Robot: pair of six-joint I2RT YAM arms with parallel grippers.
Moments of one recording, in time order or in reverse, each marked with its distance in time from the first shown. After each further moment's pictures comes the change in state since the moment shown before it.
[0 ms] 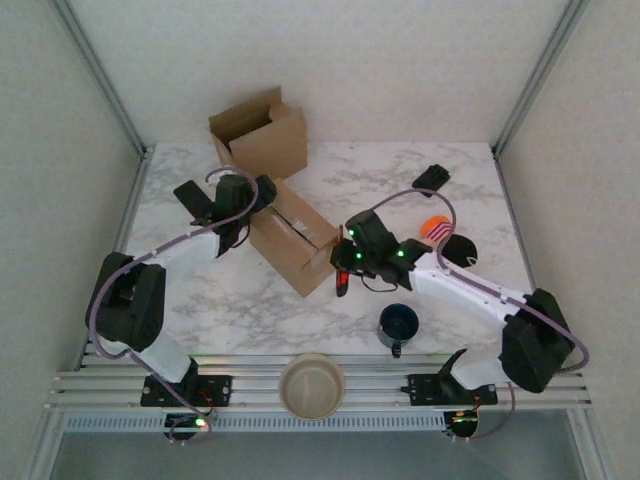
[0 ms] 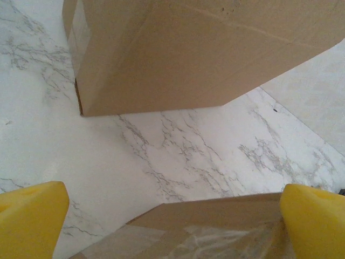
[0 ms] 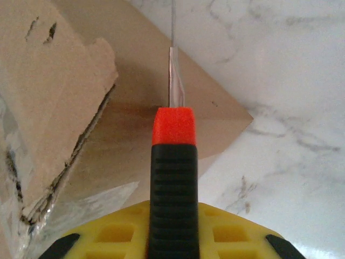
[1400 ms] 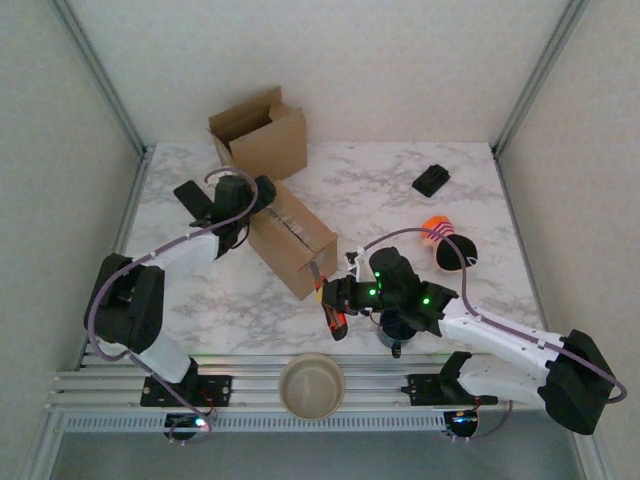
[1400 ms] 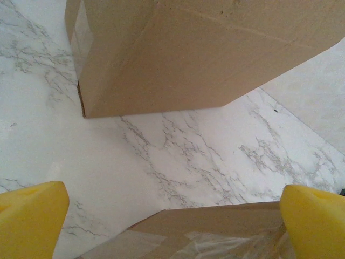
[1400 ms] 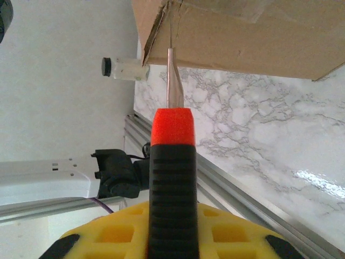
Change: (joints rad) left arm 0.000 -0.010 -0.010 0.007 -0.006 0.014; right arm 0.117 -0.348 -0.399 0.399 -0.448 0.208
